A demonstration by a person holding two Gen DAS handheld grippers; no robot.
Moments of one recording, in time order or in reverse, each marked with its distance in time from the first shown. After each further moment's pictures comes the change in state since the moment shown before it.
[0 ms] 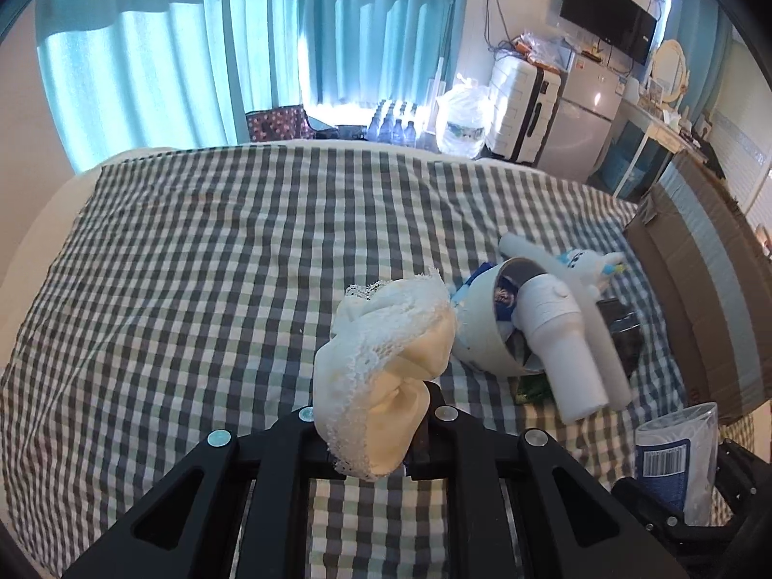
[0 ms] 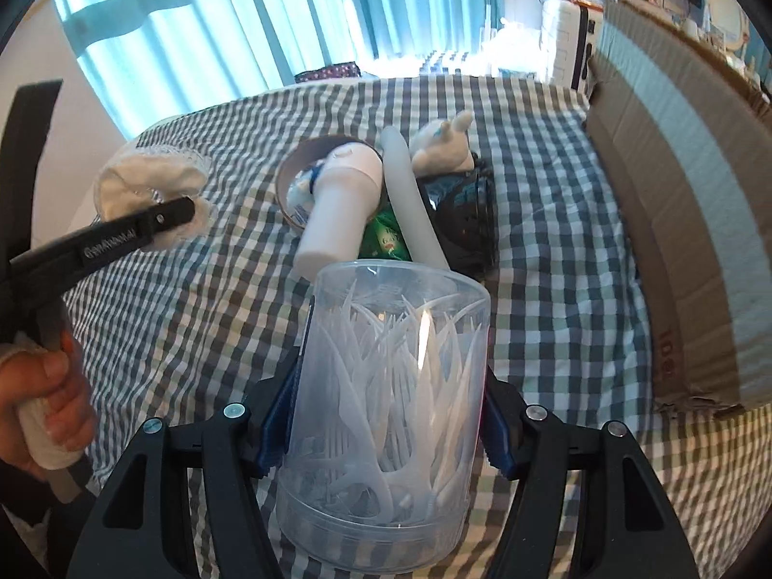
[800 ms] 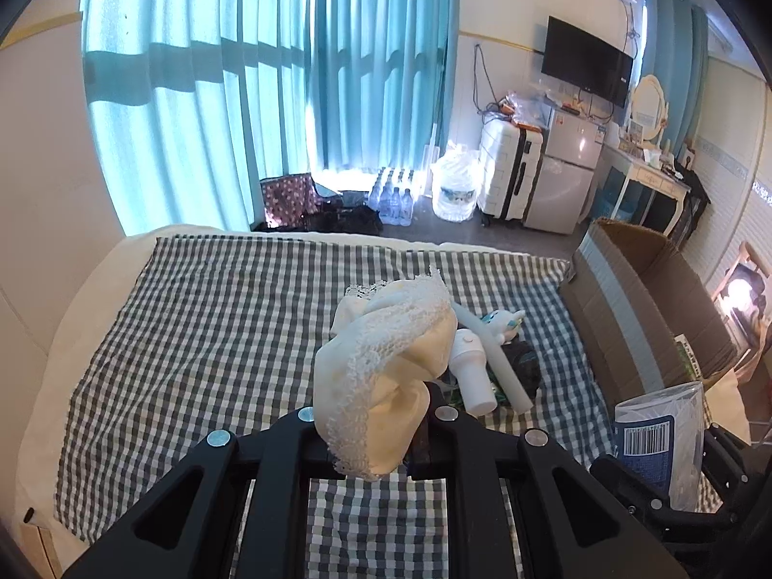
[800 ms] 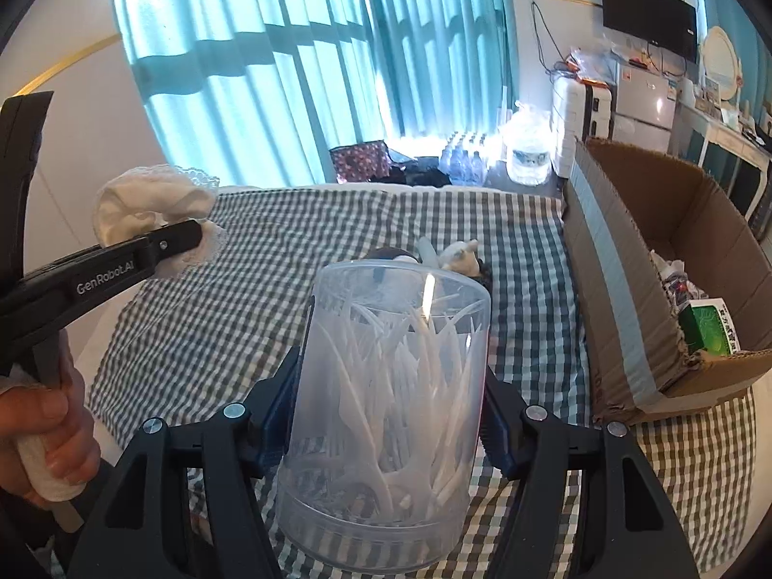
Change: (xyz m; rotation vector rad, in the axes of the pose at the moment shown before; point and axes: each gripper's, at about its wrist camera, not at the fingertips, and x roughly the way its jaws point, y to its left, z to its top) left arm -0.152 -0.026 0.008 0.008 -0.188 0.017; right arm -0.121 0.021 -0.007 -0.053 -0.233 0.054
